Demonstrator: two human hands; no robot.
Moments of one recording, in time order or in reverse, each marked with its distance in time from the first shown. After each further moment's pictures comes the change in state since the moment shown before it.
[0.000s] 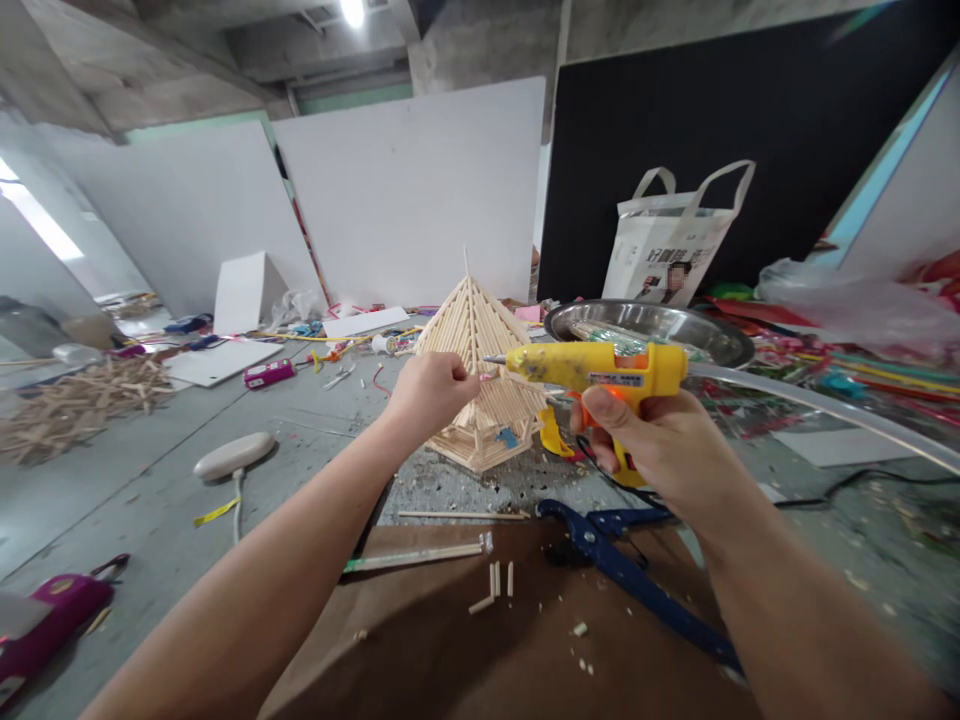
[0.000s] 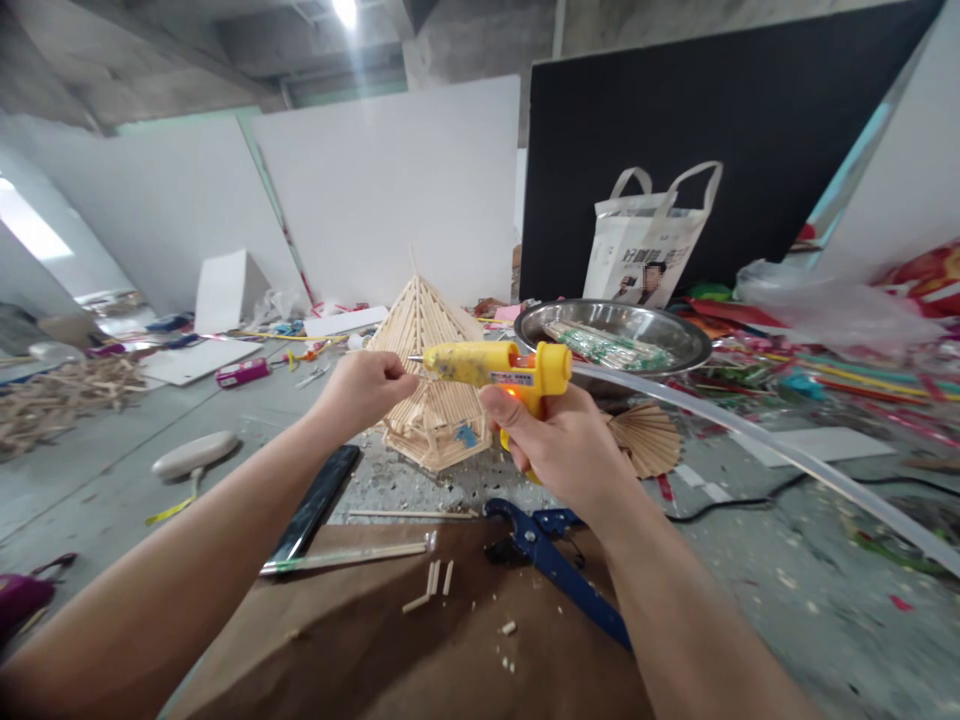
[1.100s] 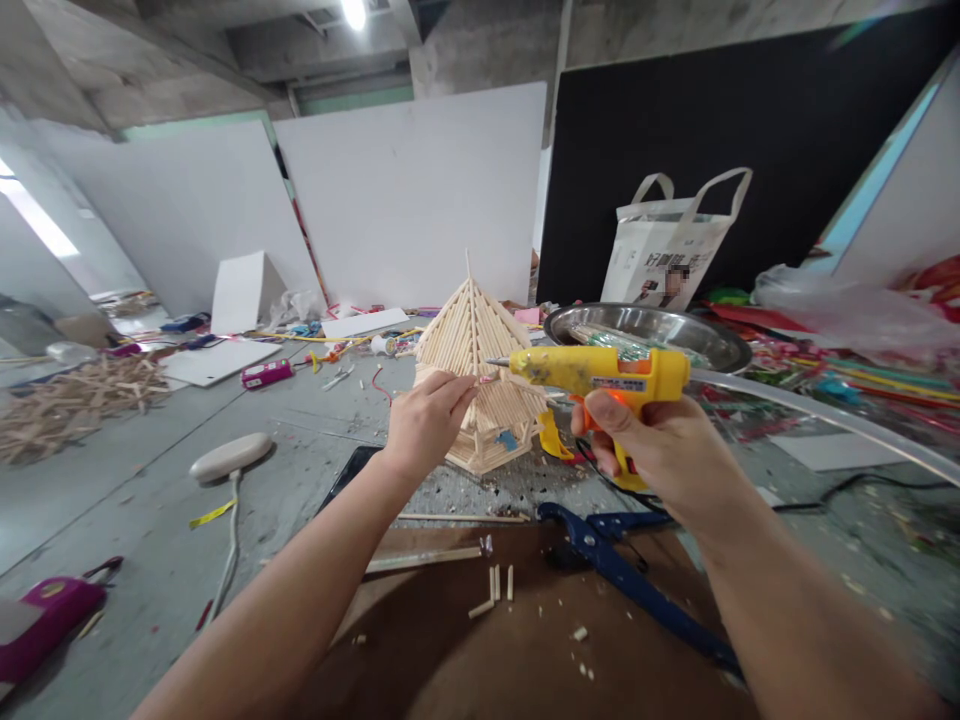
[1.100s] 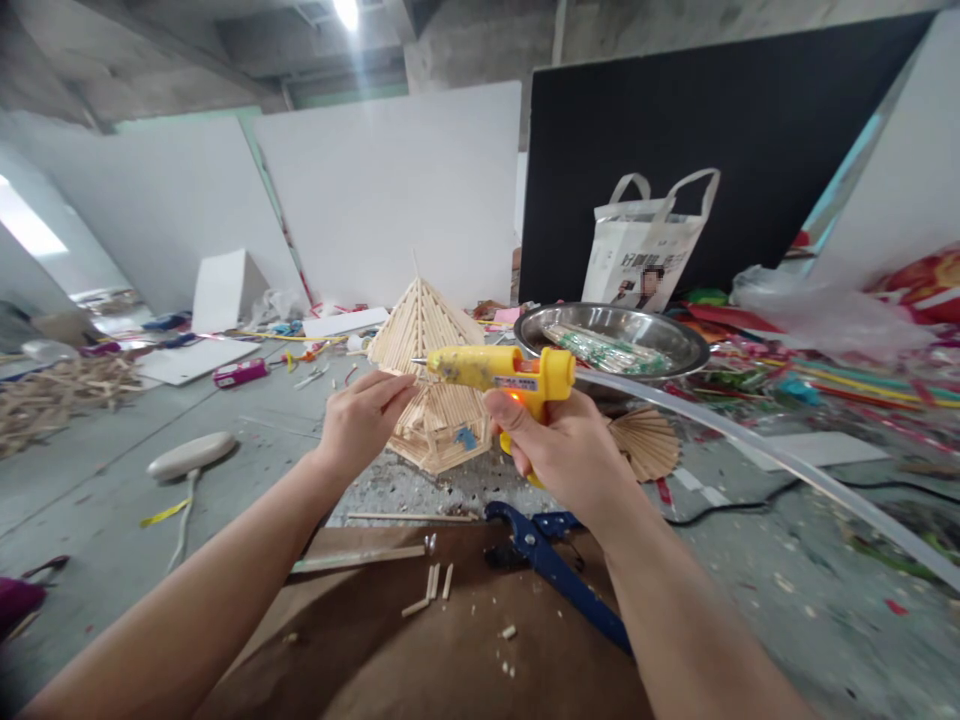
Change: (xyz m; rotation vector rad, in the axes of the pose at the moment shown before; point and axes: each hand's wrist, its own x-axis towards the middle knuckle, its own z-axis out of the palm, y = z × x) left_hand -0.020 -0.033 0.033 0.122 0.506 0.503; right_hand 0.002 0.012 0.000 0.055 0.016 -0.052
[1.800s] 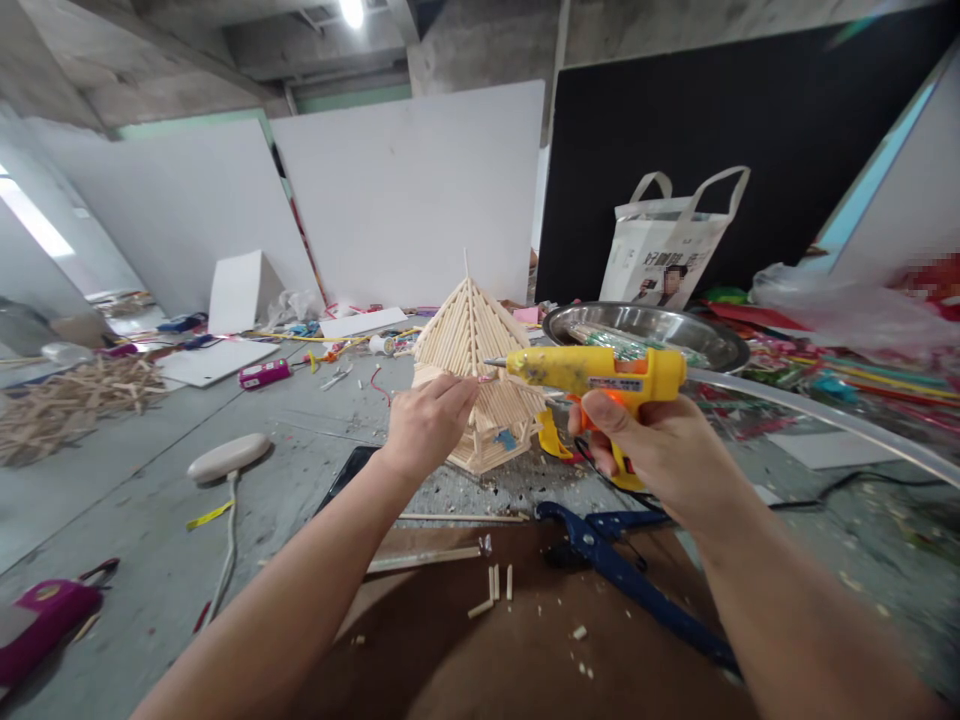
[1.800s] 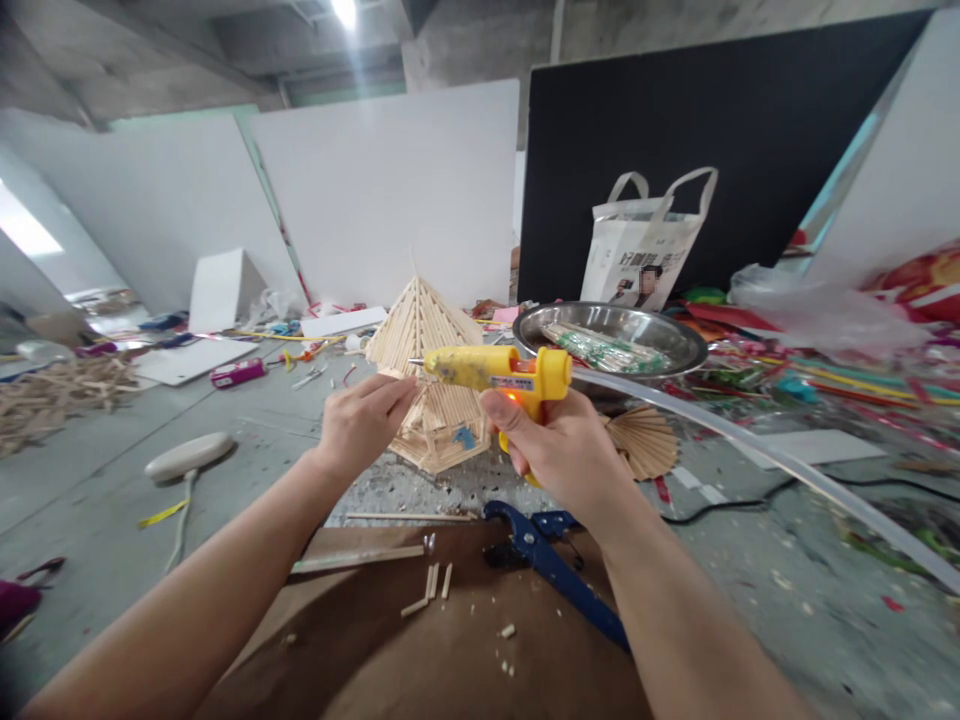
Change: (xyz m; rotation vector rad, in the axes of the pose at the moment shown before) left_hand 0.000 0.002 -0.001 0.160 -0.030 0.127; right_hand 0.000 0.002 0.000 -0.017 -0.003 0.015
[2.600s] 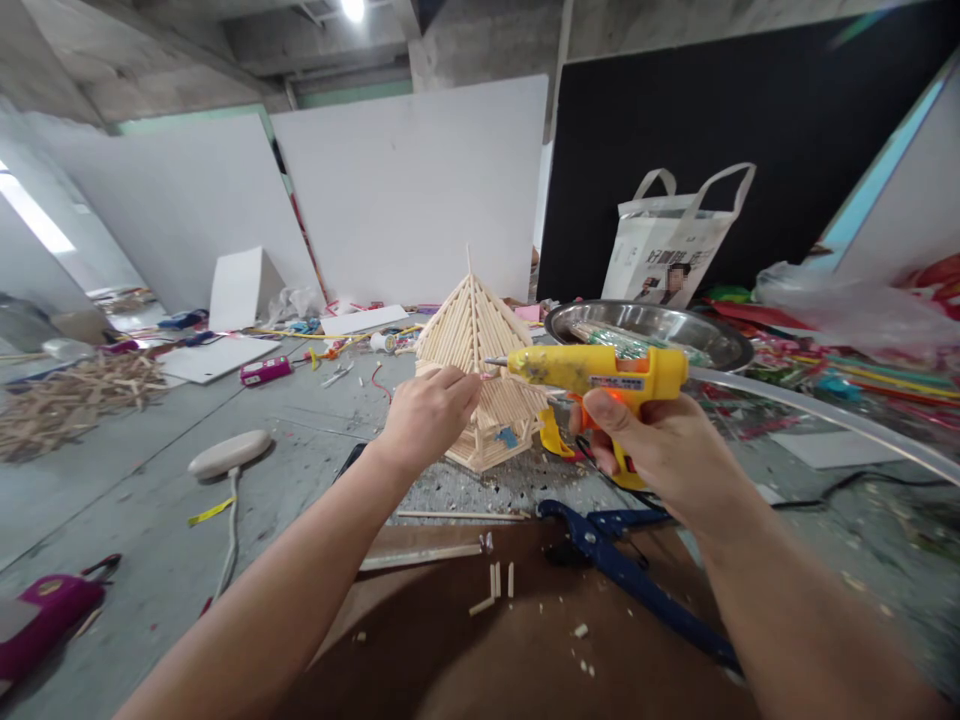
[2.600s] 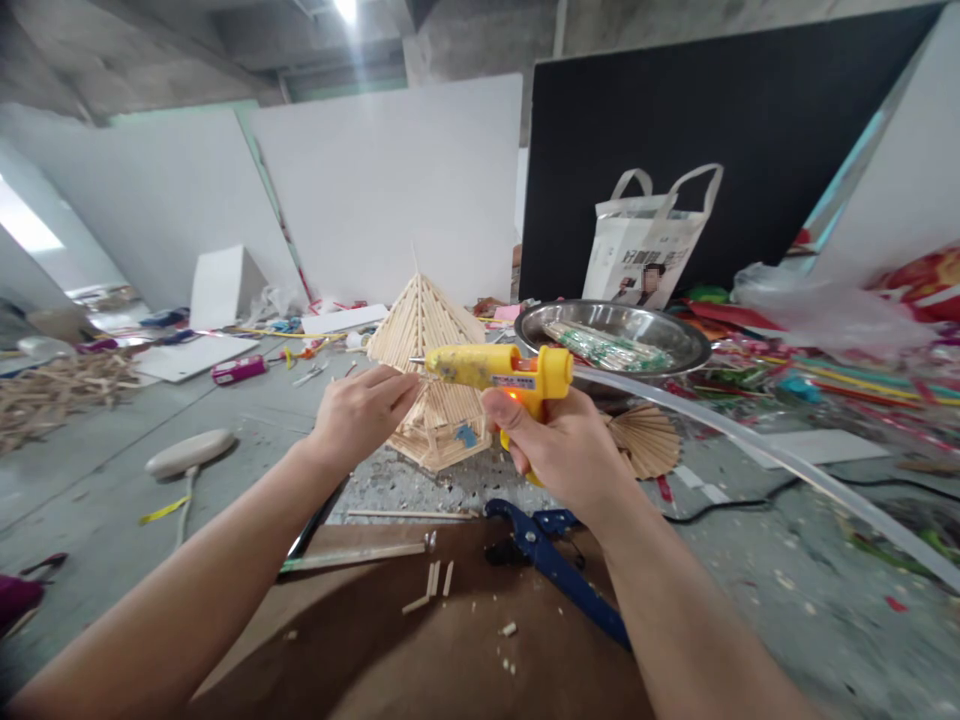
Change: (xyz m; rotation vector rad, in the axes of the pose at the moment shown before) left_hand 0.012 -0.002 -0.012 0.045 -0.177 0.065; right_hand 0.000 0.002 0.002 0.024 0.006 0.003
